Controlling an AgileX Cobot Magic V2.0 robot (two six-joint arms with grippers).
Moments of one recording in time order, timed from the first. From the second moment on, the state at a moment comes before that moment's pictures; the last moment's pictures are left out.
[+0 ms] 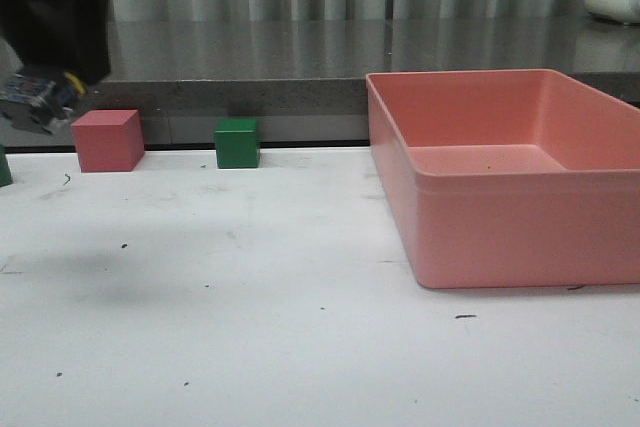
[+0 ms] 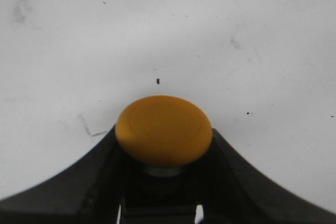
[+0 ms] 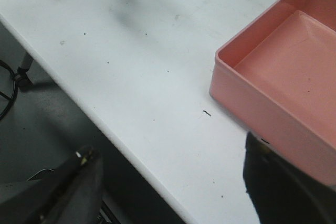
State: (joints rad) left arm -0.30 1.63 -1.44 -0.02 1.07 -0.01; right arm 0.78 0.52 -0.78 -0.05 0.94 0.01
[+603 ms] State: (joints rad) left arm -0.16 1.03 -0.82 -0.01 0.38 0.11; right arm 0.78 0.52 -0.78 -0.05 0.94 0.01
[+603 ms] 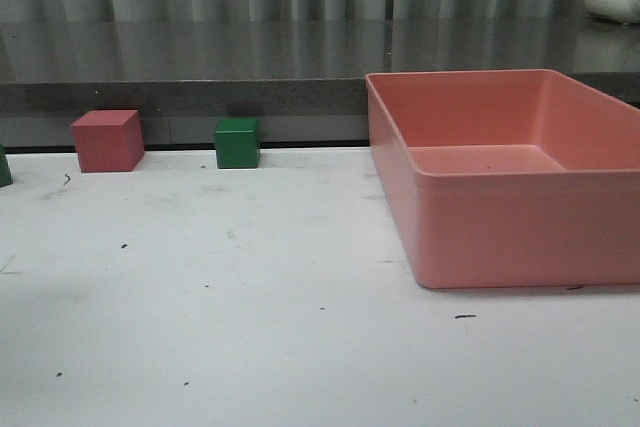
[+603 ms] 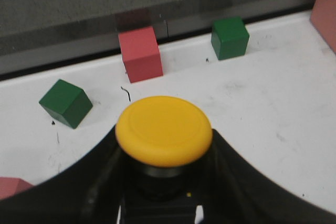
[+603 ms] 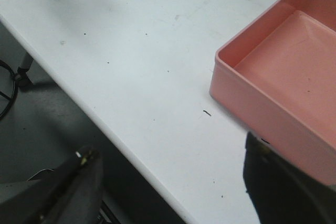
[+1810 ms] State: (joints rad) left arm -0.18 1.49 -0.18 0.07 -1.12 -0.04; right arm 0.78 0.52 -0.78 -0.05 0.94 0.01
